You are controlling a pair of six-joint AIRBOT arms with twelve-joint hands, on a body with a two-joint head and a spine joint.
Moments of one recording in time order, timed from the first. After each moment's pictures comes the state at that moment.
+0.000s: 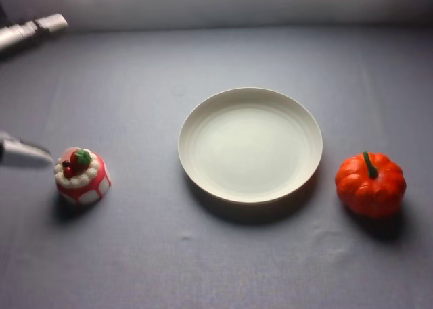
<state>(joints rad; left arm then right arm) 1.00 -0.81 1.30 -0.04 -1.12 0.16 -1.18 -0.72 0.90 0.31 1.27 -0.59</state>
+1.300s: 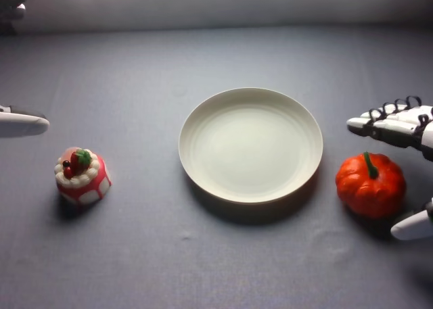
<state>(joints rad) 1.00 -0.80 1.27 -0.09 -1.24 0.16 -0.82 -0.96 1.14 -0.05 0.60 -0.56</state>
